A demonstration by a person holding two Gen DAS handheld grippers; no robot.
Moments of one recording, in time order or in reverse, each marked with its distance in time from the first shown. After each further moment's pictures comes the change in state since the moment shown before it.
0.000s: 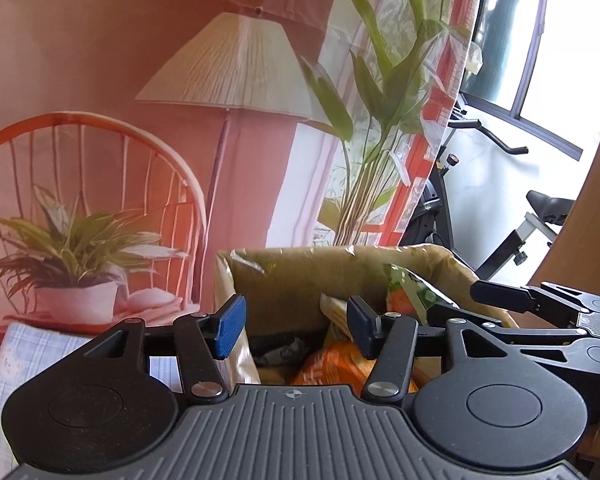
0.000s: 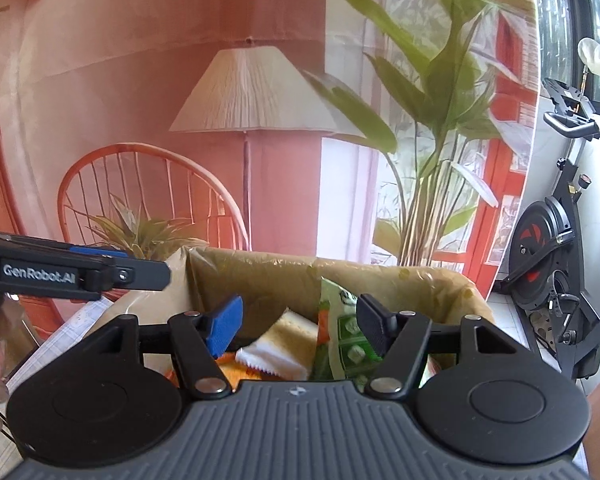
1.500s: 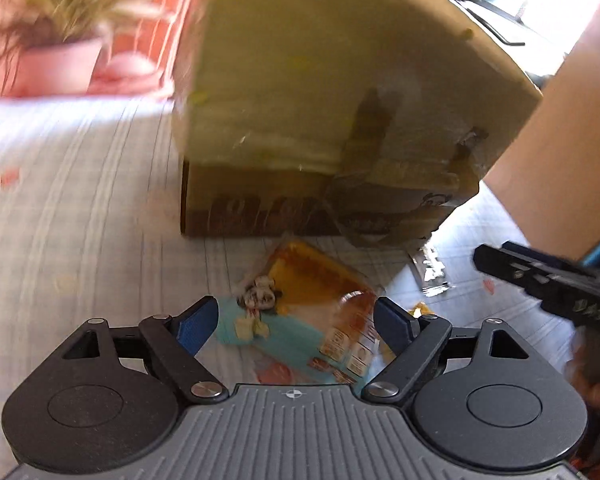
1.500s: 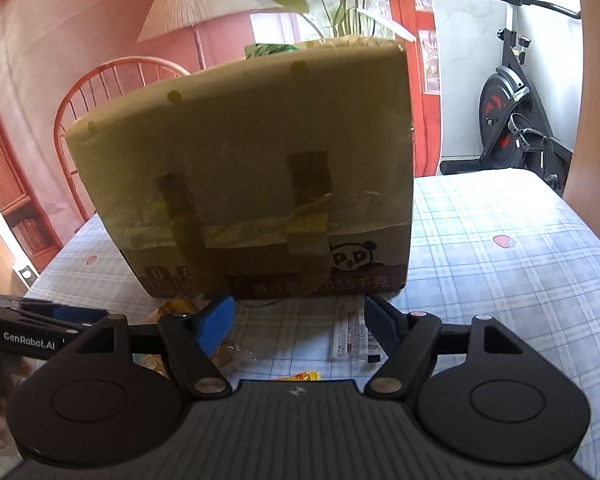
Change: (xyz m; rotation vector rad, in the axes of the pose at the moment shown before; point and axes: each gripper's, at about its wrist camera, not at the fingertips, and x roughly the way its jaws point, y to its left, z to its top) left arm 0.006 -0.006 -0.213 -0.104 0.336 -0.075; right arm -0.082 -0.031 -0.206 0.212 0.156 -0.017
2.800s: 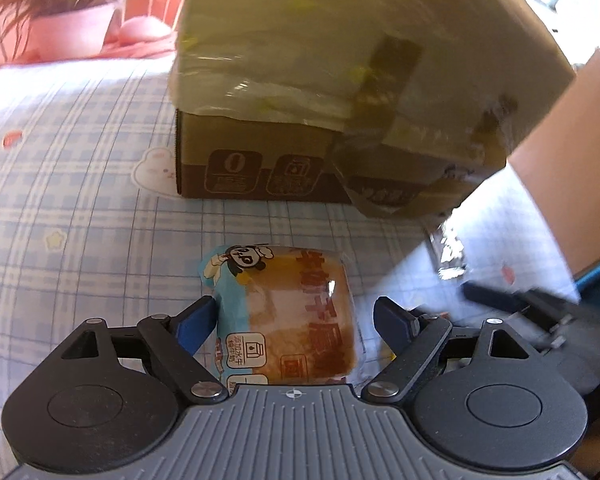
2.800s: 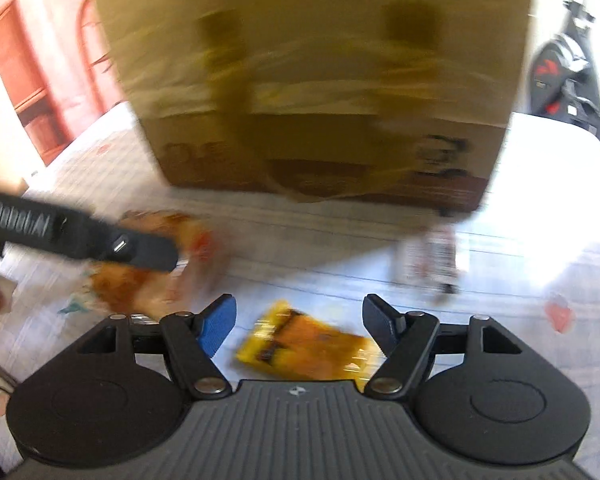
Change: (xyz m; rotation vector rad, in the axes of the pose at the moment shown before) left arm 0.028 -0.019 -0.008 -0.004 0.082 0.095; right arm 0.059 0.021 -0.040 -0.097 0.219 0.025
